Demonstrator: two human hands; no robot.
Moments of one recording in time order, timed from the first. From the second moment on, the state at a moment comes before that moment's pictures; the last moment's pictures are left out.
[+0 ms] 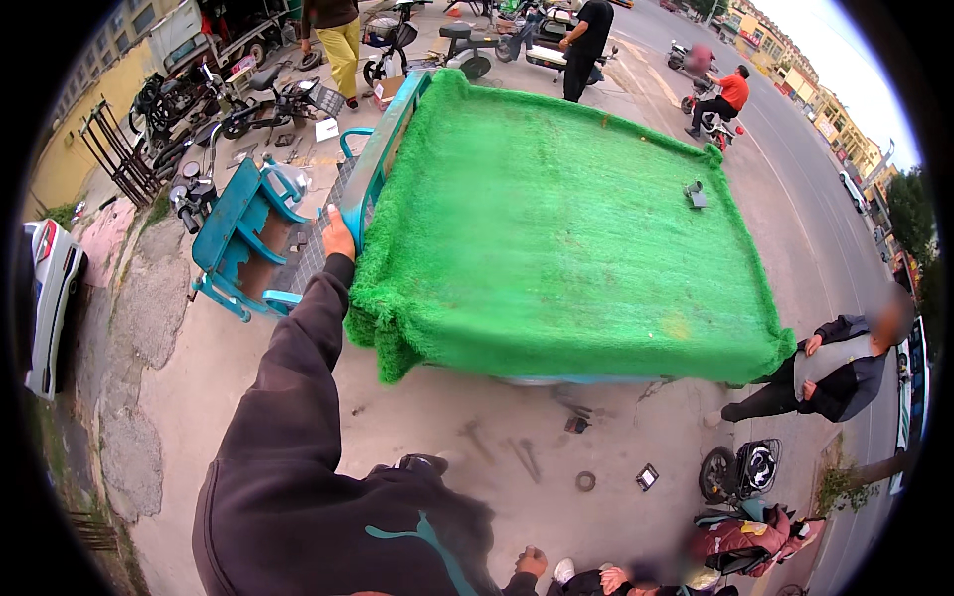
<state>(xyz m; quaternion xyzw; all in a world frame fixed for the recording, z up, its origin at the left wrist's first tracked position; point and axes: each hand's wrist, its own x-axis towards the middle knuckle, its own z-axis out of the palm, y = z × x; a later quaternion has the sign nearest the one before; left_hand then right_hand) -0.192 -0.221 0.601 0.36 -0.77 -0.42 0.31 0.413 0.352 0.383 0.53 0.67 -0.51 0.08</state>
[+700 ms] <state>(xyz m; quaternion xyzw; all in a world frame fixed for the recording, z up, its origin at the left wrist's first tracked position) -0.200 -0.217 0.590 0.32 -0.74 -0.46 0.38 0.536 0.318 0.256 0.56 0.71 -0.39 0.15</state>
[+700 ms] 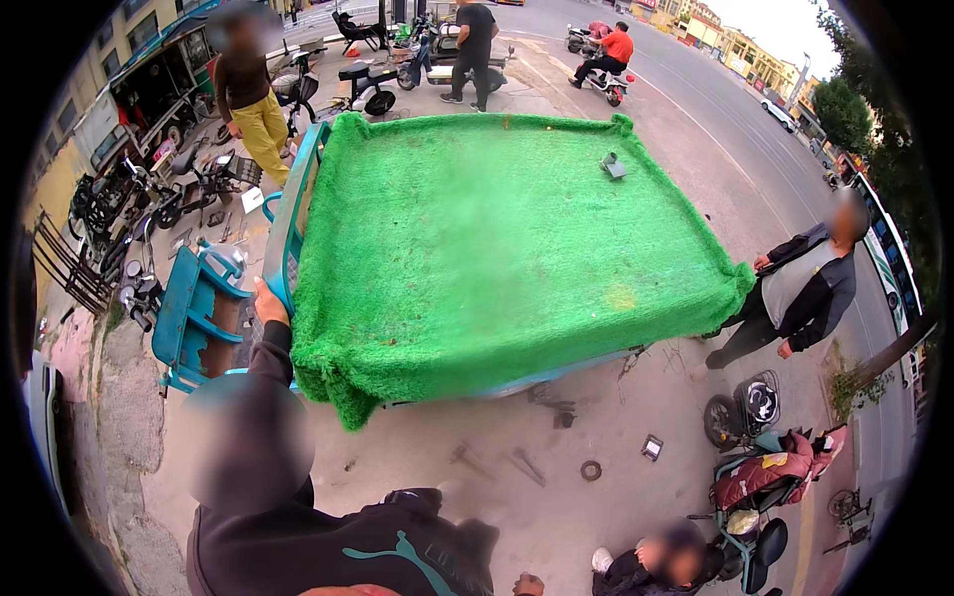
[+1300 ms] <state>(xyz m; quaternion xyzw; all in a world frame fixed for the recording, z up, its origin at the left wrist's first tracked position) -0.204 -0.218 0.585 0.30 -0.73 -0.48 0.37 0.480 0.343 0.317 0.59 0.63 -0.50 0.05</state>
